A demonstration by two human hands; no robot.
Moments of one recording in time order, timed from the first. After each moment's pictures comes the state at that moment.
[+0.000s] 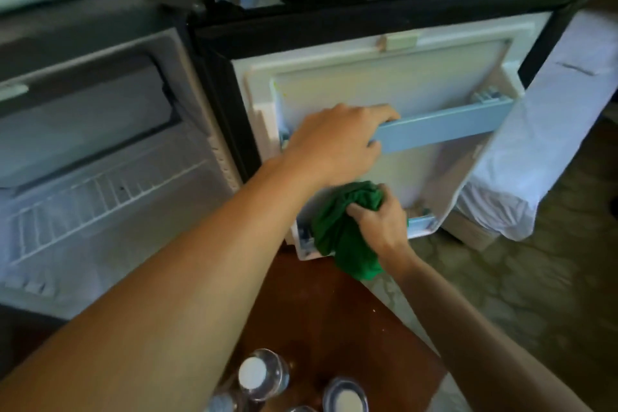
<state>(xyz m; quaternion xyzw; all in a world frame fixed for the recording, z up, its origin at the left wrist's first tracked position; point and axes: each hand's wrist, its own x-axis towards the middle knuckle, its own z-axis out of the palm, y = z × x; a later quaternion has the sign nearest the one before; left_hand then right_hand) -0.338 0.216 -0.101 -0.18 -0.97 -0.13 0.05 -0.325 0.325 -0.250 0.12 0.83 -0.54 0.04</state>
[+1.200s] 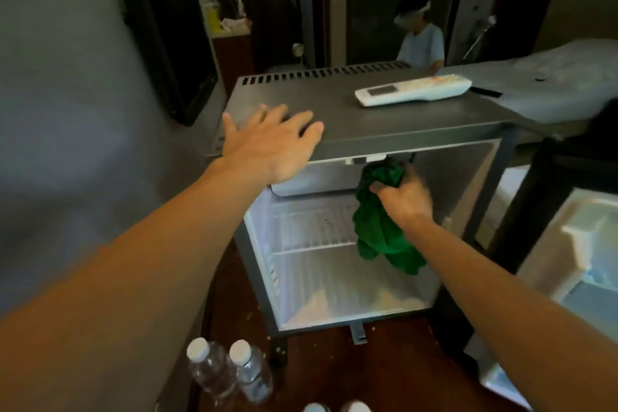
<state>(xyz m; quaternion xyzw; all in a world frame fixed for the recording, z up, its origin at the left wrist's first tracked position) -0.180 -0.117 0.010 0.30 -0.95 -0.03 0.09 -0.350 0.005 -0.133 -0.17 0.84 -0.50 0.07</state>
